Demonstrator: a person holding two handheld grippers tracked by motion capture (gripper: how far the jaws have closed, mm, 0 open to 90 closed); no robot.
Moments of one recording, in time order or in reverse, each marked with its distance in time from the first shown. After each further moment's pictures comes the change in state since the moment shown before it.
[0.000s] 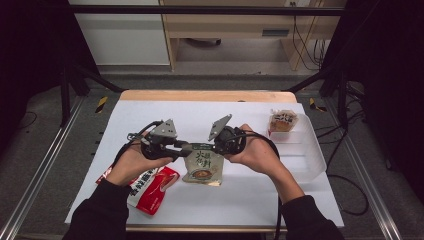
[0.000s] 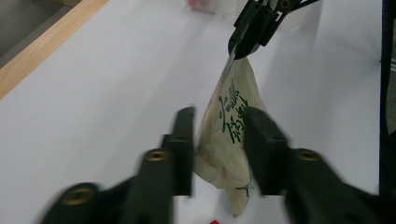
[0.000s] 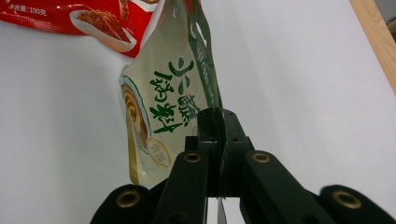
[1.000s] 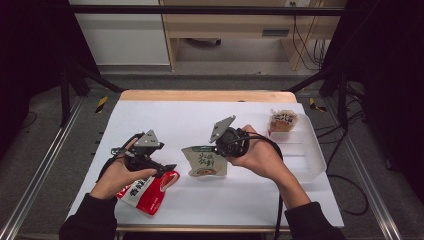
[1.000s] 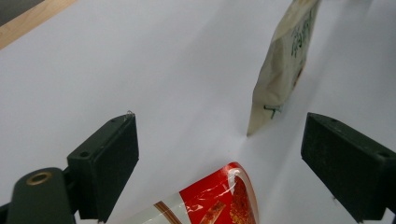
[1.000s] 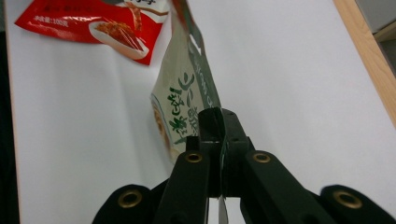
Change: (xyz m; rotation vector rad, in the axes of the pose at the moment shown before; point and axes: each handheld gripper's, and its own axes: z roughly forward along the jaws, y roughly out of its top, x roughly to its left) left arm 0.029 -0.043 -0.027 -0.011 0.123 -0.056; right arm 0.013 0.003 -0.022 -0.017 -0.021 -0.013
